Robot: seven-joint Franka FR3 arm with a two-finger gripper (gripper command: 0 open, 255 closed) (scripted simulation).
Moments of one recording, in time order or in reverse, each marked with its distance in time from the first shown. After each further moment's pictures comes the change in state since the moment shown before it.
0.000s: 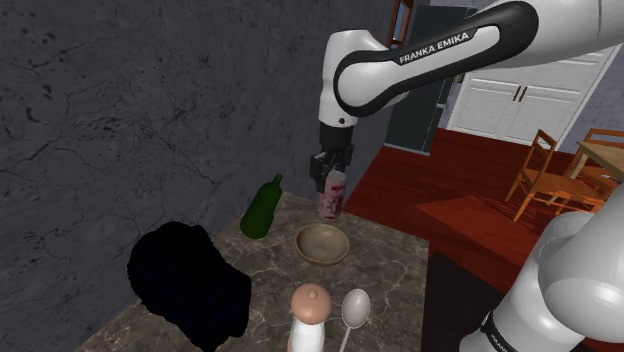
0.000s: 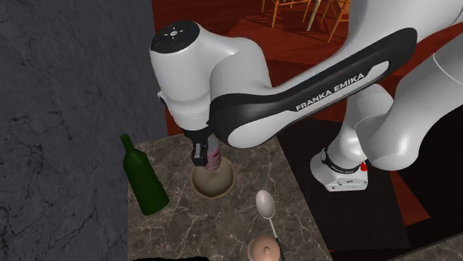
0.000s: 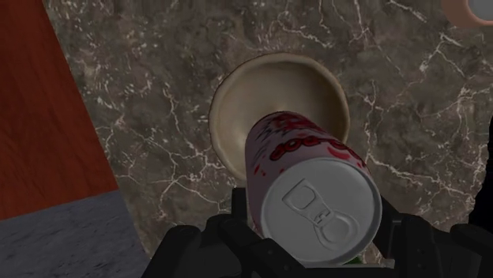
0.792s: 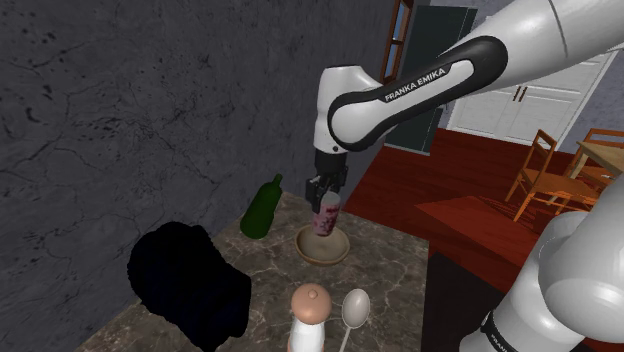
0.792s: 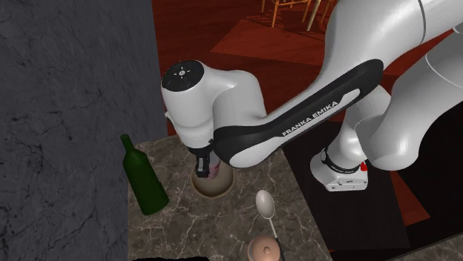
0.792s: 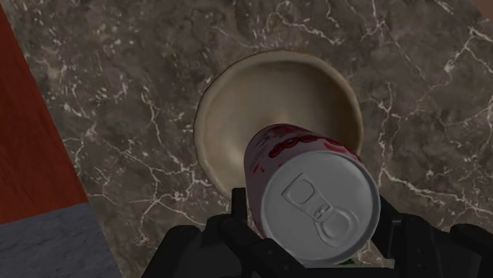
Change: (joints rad) arm 0.006 0.071 0.015 -0.088 -0.005 0.158 0.023
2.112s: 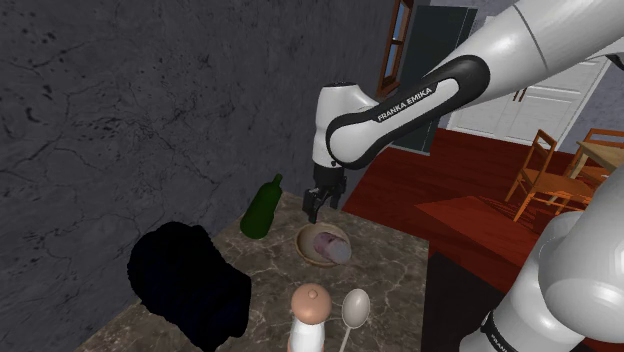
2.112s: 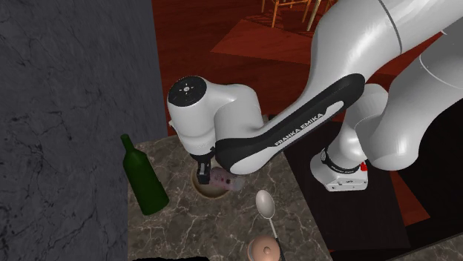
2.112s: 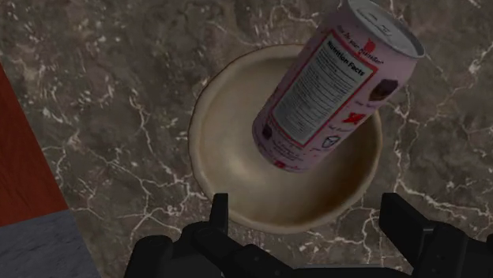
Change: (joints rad) arm -0.001 0.053 0.003 -0.043 -0.008 0.097 0.006
